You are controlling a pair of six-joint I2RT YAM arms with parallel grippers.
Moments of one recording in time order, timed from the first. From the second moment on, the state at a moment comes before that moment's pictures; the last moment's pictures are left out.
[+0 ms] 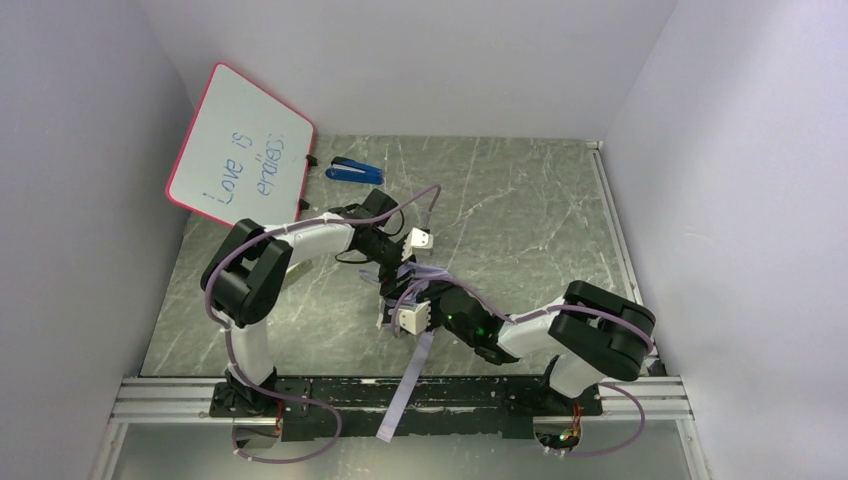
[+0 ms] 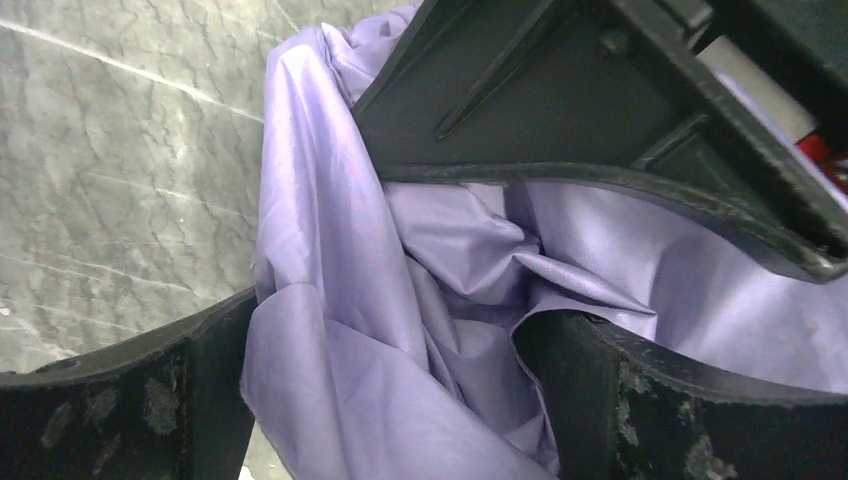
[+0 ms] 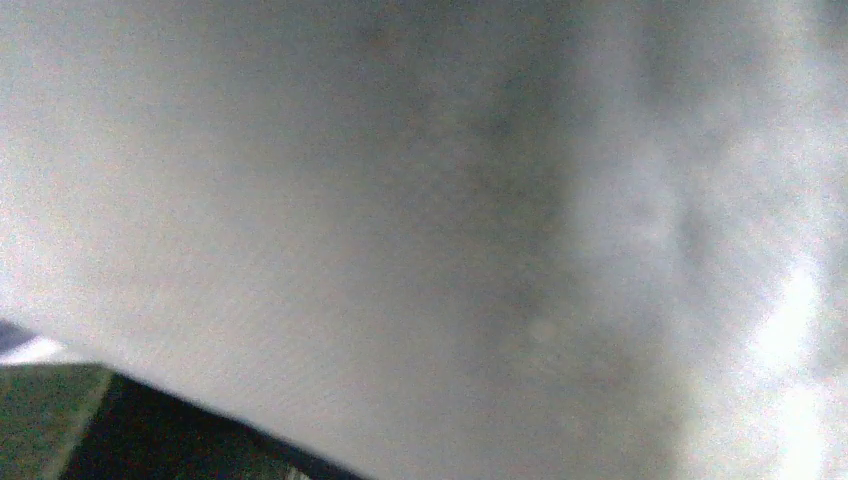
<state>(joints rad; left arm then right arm) -0.63 1.87 1.17 -0.45 0.85 0.74 1.04 1.53 0.31 0.75 0.30 -1.08</state>
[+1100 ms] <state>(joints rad) -0.75 1.91 1.18 -0.44 0.56 0.76 1.04 1.46 0.32 0.65 0.32 -1.09</state>
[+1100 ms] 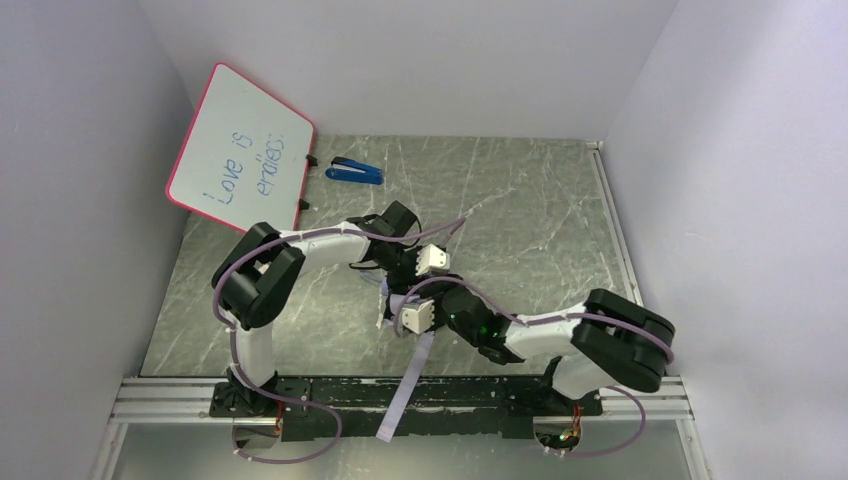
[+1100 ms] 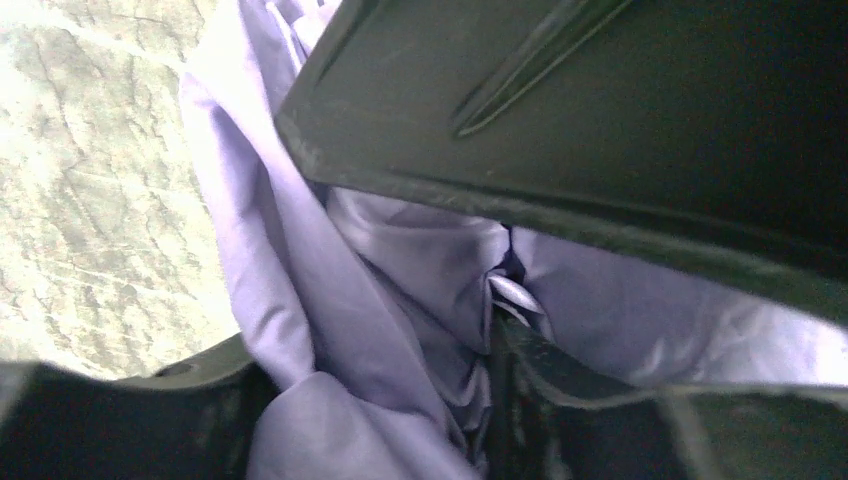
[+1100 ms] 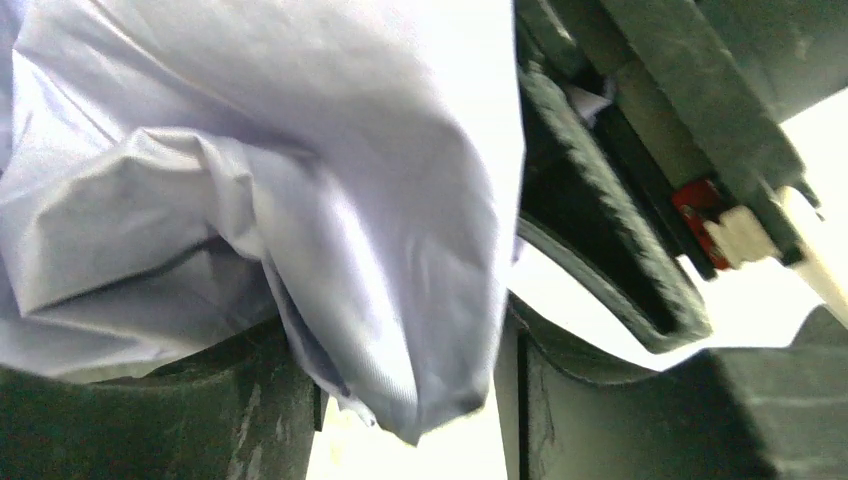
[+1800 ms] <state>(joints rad) -0.77 1.88 1.15 -0.39 0.48 0.76 1.04 0.73 0.31 0.11 0.26 -0.73</state>
